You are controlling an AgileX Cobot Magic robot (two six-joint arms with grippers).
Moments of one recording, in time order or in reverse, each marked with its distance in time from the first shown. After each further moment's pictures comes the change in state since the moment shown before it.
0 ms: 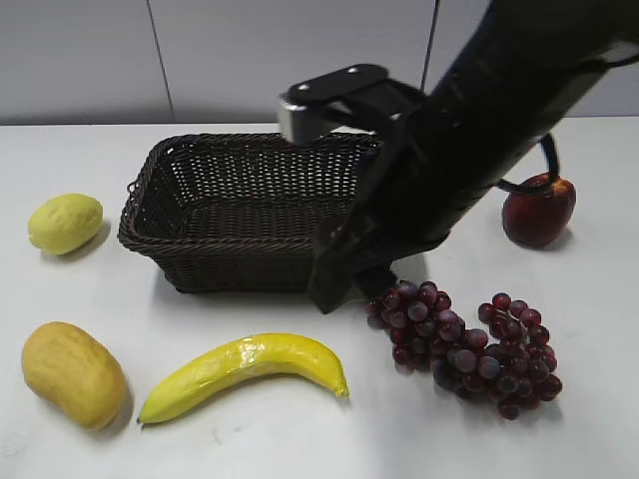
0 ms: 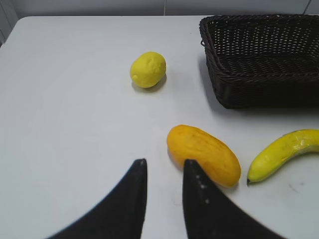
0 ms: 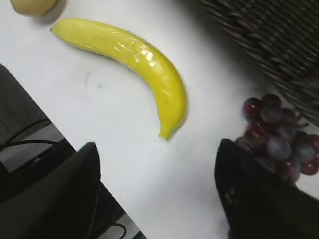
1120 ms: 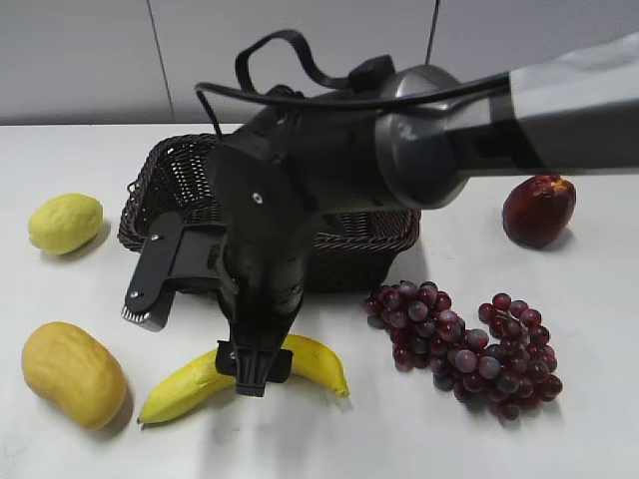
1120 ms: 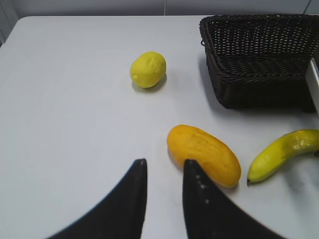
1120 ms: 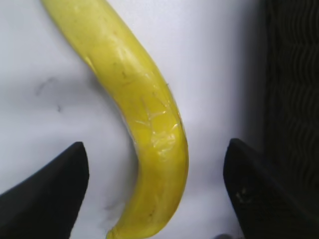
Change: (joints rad) left arm 0.000 0.000 0.000 0.000 0.000 0.000; right arm 0.234 0.435 -0.244 -0.346 -0.089 -0.229
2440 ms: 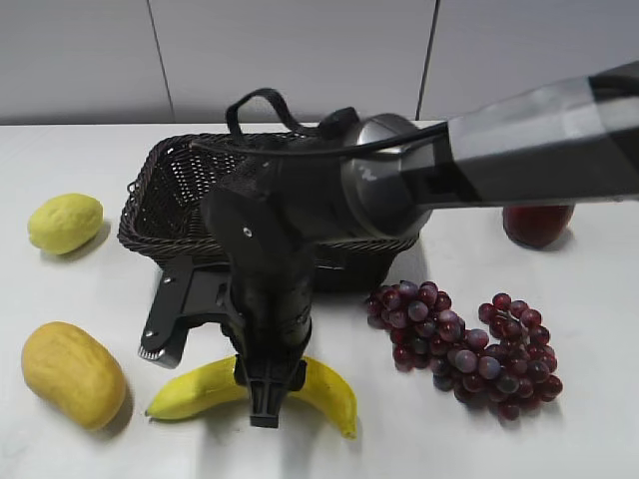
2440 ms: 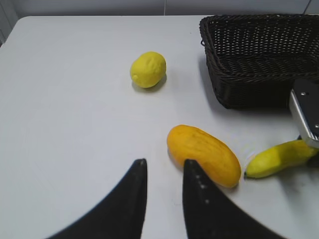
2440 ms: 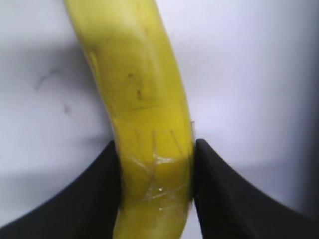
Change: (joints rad) left arm 0.000 0.000 0.000 -0.001 0.000 0.000; right arm 0.000 0.066 -0.004 0.035 0.071 -0.033
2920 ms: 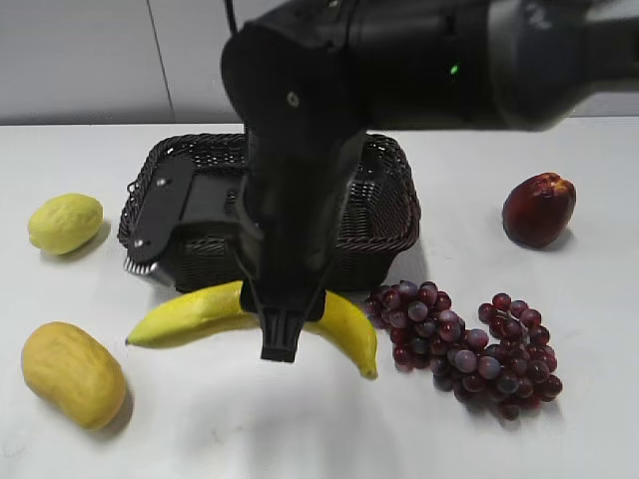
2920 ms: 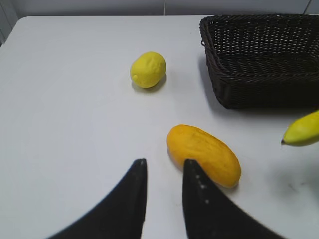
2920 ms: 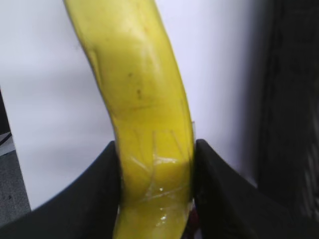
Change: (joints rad) left arm 0.000 0.000 0.000 0.000 0.000 0.000; right arm -0.003 -0.244 -0.015 -0.052 0.127 0.022
